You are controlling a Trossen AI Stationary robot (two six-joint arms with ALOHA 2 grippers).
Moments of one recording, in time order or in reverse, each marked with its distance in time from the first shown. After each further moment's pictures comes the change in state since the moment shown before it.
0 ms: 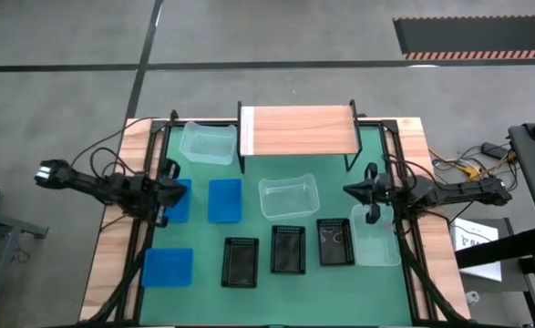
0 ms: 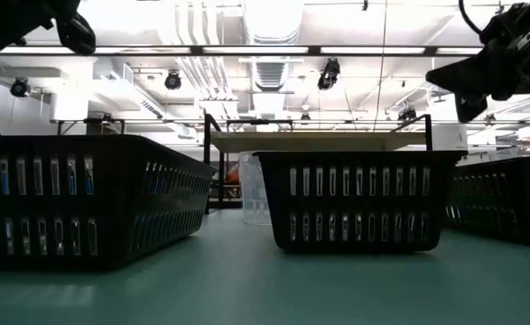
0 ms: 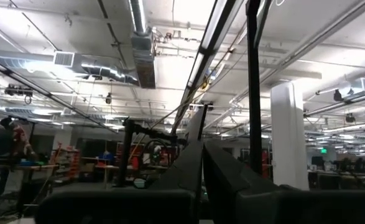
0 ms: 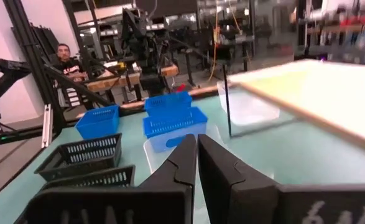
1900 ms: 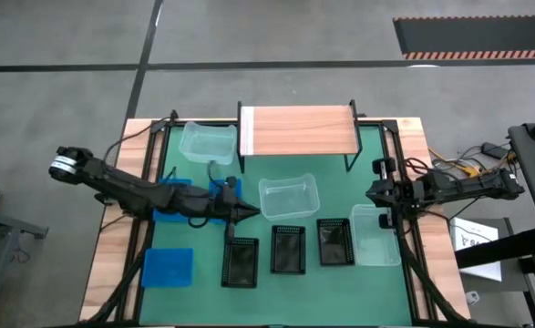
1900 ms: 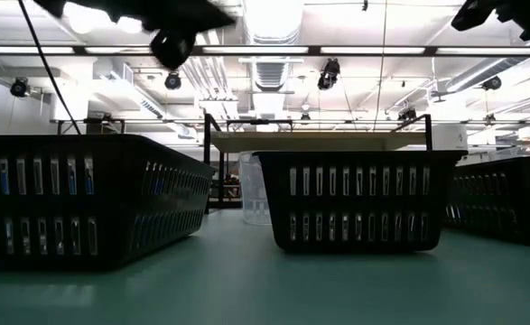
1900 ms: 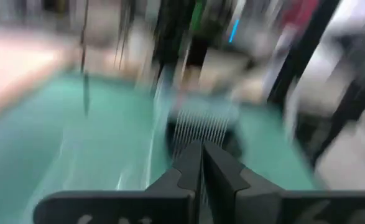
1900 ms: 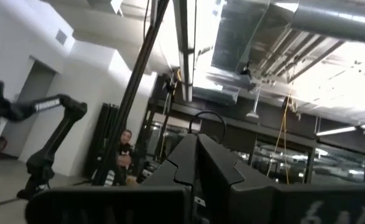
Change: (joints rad) left arm 0.001 0.803 0.703 -0.732 -0.085 -0.332; right arm 0.000 0.256 0.028 0.737 -0.368 -0.393
